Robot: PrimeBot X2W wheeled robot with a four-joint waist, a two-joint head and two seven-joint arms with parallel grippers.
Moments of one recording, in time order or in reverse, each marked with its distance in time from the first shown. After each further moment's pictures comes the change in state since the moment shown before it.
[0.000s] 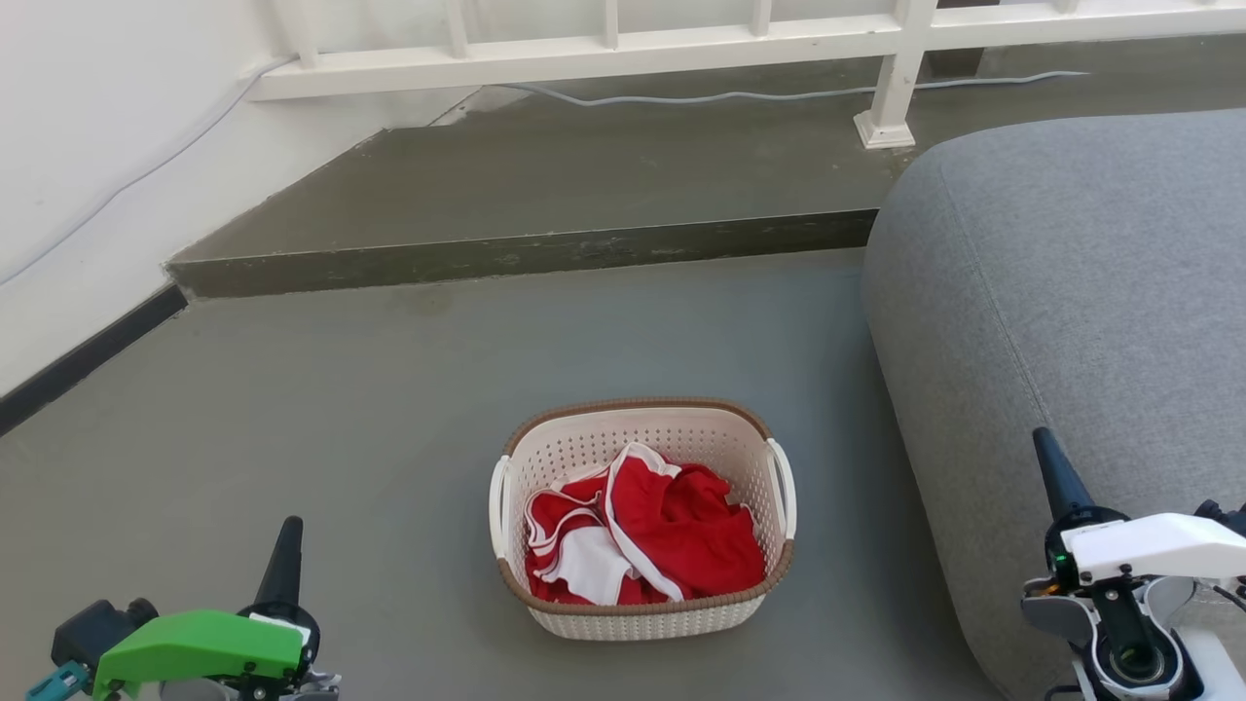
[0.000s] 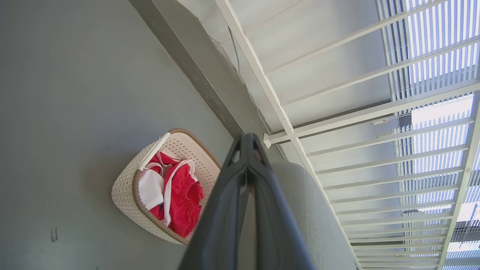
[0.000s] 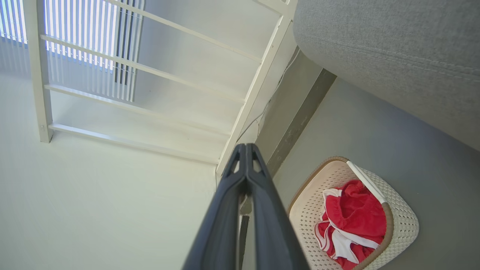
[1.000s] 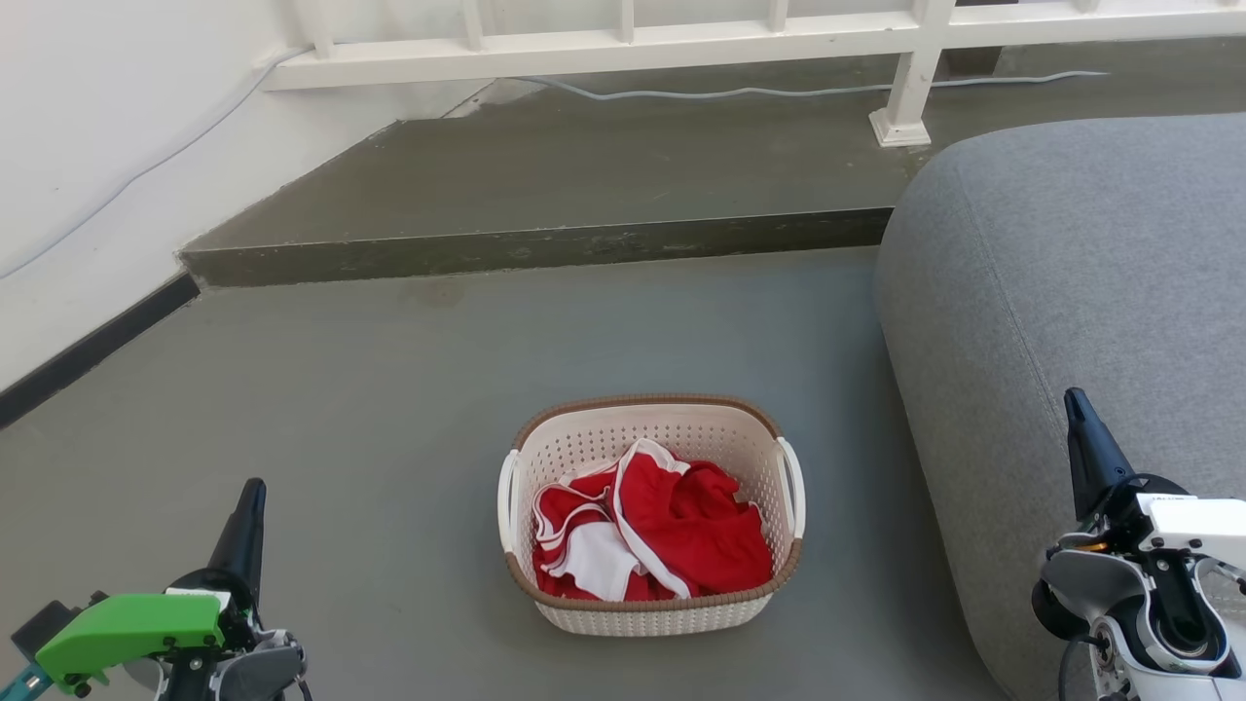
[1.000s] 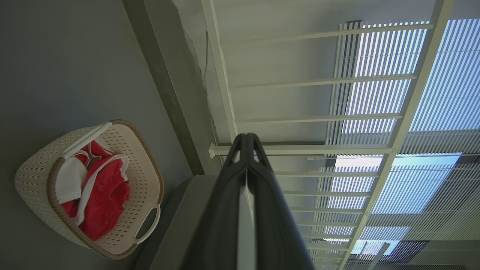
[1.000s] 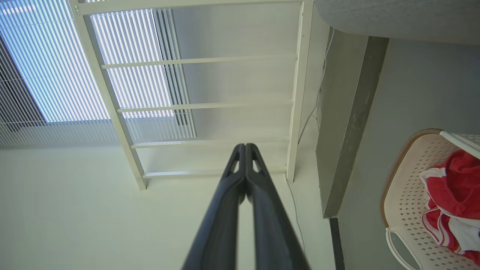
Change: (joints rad) left arm -0.060 0.001 0.089 0.040 -0.374 -0.069 0.086; right arm -0.057 0.029 -0.106 0.021 0.397 0.067 0.092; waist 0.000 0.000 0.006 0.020
